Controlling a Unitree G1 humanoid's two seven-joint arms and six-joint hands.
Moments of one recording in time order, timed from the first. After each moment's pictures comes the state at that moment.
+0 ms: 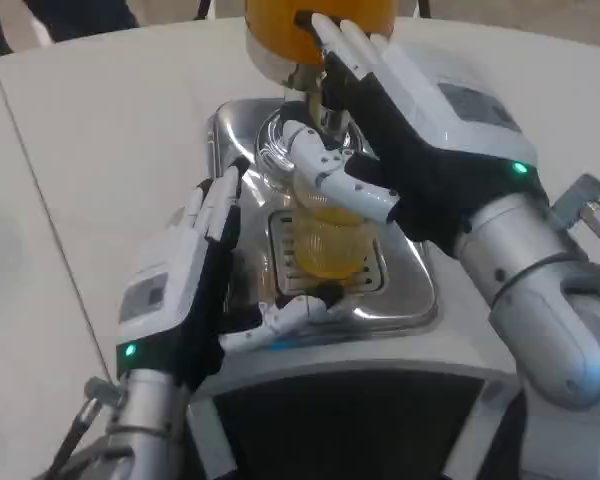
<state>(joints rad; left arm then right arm) -0.31 0.26 -0.18 0.11 0.70 -0.09 0.29 -0.68 -0.16 0.36 -0.59 -1.10 0.61 0.66</state>
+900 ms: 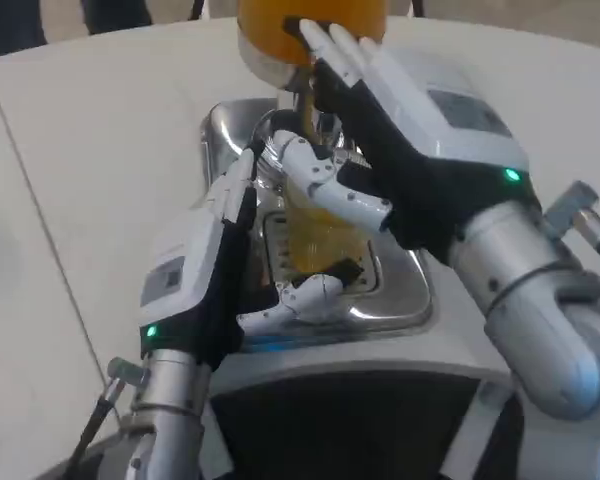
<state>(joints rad) -0.41 0.23 -0.20 0.25 0.64 -0.15 0.35 -0.64 -0.13 0.36 -0.60 -1.11 0.56 0.64</state>
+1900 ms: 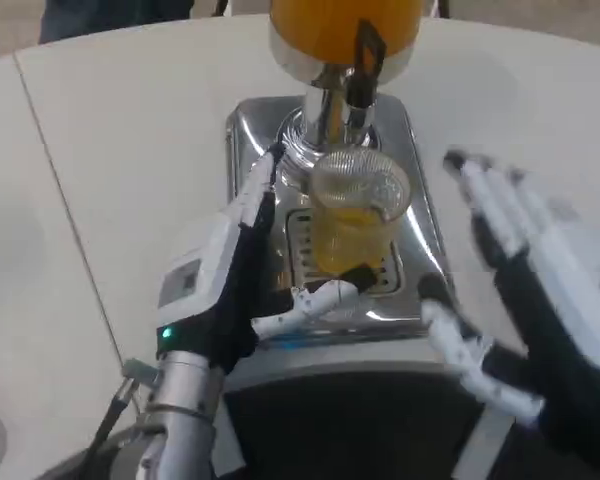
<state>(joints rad) -0.43 0.22 -0.22 0.30 0.60 -0.22 0.35 0.09 -0.17 0.20 -0.96 -1.13 0.28 0.45</state>
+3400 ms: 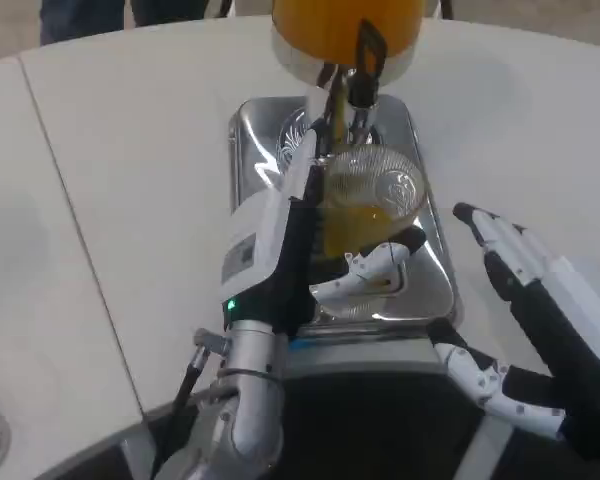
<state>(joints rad) -0.67 0.07 -0.27 0.68 0.56 -0.29 0.51 0.08 -0.19 0.05 -0.90 -0.98 0.28 0.57</state>
